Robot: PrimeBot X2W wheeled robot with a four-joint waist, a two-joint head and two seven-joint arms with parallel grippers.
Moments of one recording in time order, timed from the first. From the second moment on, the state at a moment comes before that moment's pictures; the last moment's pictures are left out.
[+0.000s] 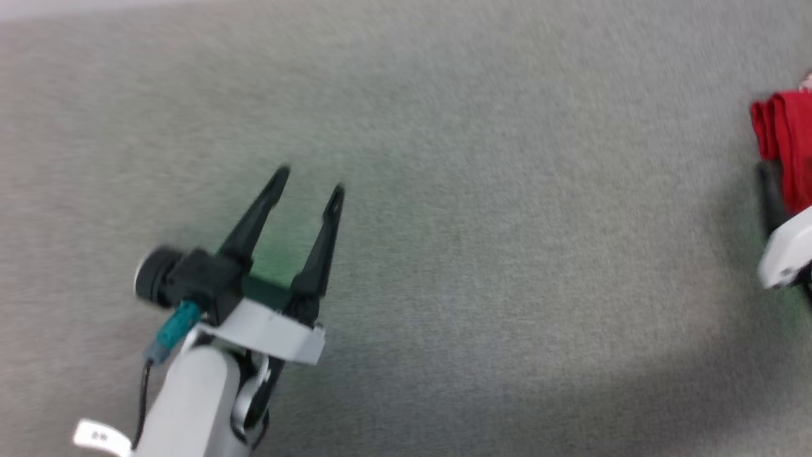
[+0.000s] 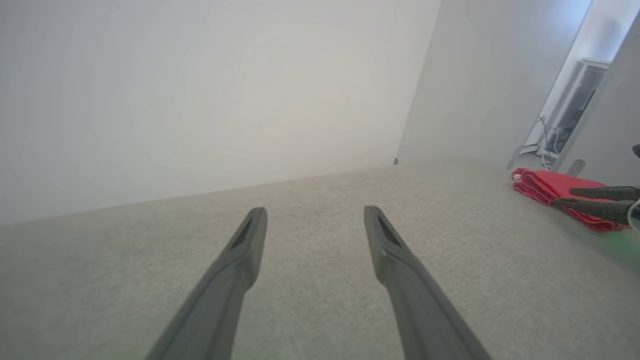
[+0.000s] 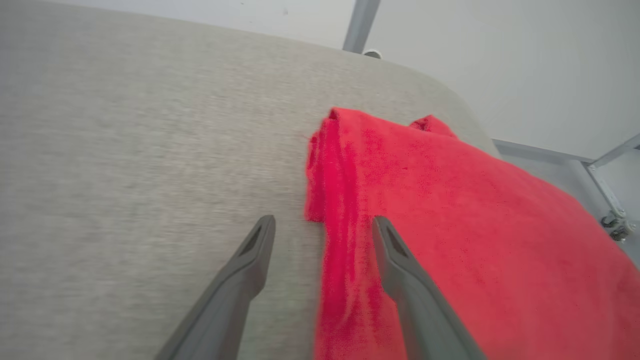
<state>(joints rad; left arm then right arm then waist) -0.40 0.25 -0.28 0.12 -0.28 -0.13 -0.26 -0.86 -0.47 0.35 1.07 0.43 0.13 -0.26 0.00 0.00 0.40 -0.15</state>
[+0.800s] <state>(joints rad) -0.02 0.18 -0.07 0.16 -0.29 -0.13 -0.26 -0.37 -0.37 0.26 0.68 0.52 0.13 -0.26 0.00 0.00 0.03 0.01</state>
